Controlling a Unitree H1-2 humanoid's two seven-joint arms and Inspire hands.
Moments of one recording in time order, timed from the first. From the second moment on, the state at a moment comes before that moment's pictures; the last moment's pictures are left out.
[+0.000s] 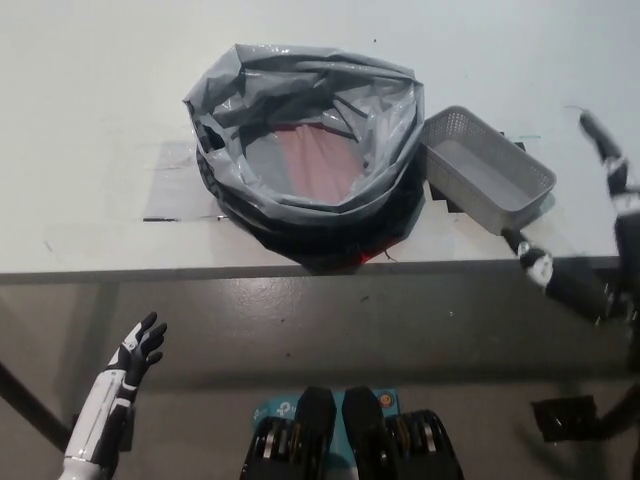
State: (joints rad) left_arm 0.10 0.22 0.01 -0.14 0.02 -0.08 -0.10; right_arm -0.27 -0.21 0.01 -0.38 -0.37 -0.05 0.01
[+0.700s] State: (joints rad) left_arm 0.10 0.22 0.01 -0.14 0.03 -0.08 -0.10; right_arm -0.93 -0.41 0.24 0.23 -0.53 0.35 0.38
